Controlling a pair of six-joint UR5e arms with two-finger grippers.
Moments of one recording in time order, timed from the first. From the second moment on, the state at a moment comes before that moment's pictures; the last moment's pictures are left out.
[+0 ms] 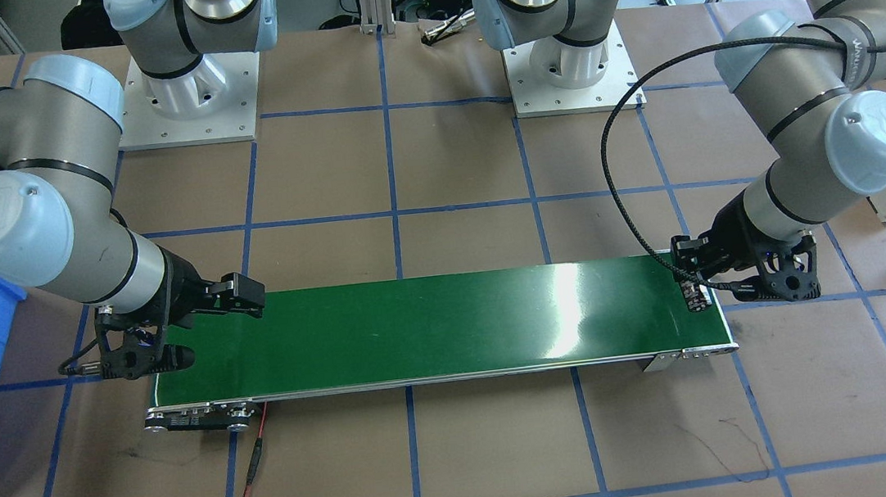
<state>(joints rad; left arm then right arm) -1.28 -1.83 -1.74 -1.27 1.52 0.34 1.52 -1.28 1.65 -1.78 -1.39 -0.04</state>
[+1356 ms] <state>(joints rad) -1.30 -1.86 -1.80 -1.25 1.47 0.30 1.52 -1.22 1.68 -1.97 -1.36 -0.02</state>
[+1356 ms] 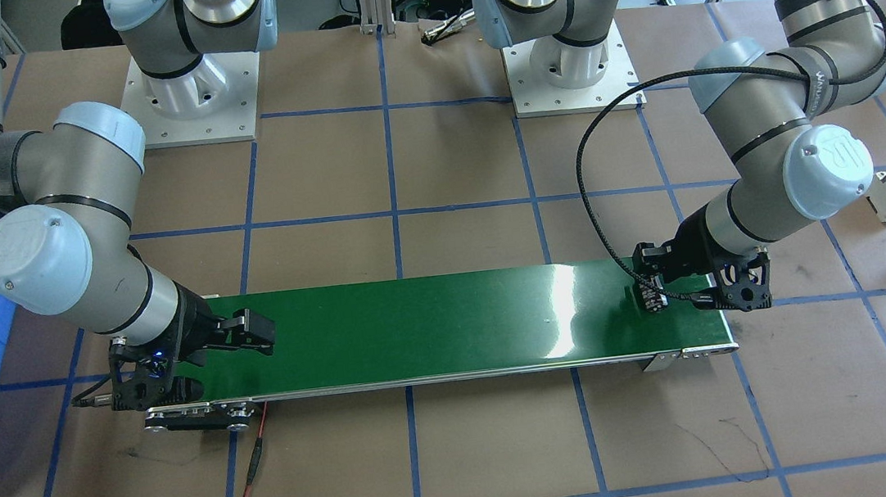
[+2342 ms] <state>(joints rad) -1.50 -1.64 -1.78 -1.40 1.54 -0.05 1.52 -1.22 1.68 -1.93 -1.36 -0.03</state>
